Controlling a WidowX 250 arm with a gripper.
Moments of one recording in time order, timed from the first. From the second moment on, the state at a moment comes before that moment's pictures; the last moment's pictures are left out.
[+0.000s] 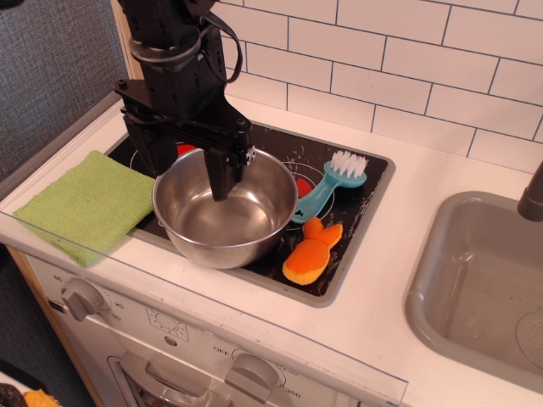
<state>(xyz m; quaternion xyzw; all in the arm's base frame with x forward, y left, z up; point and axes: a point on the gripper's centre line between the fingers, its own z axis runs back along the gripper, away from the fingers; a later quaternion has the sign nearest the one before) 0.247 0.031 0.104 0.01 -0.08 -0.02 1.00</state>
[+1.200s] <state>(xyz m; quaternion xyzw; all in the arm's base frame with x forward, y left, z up) 0.212 0.137 0.076 0.03 -0.06 -0.02 1.00</state>
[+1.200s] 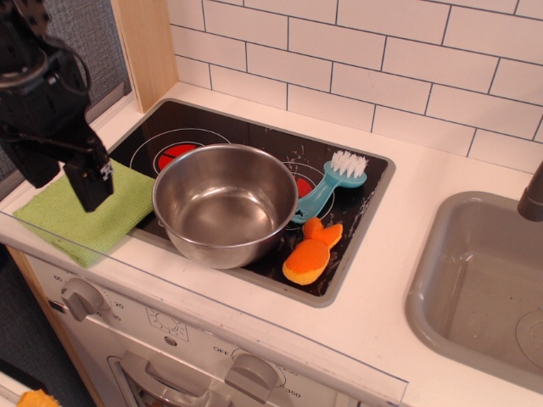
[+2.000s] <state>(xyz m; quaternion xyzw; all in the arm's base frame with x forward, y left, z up) 0.266 0.162 0.014 0.07 -0.03 -0.04 1.00</state>
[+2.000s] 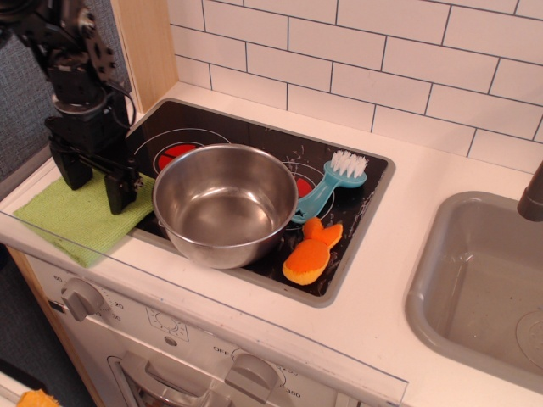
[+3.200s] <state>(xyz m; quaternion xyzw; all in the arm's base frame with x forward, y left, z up) 0.389 0.136 0.006 0.03 -0.06 -0.02 1.00</state>
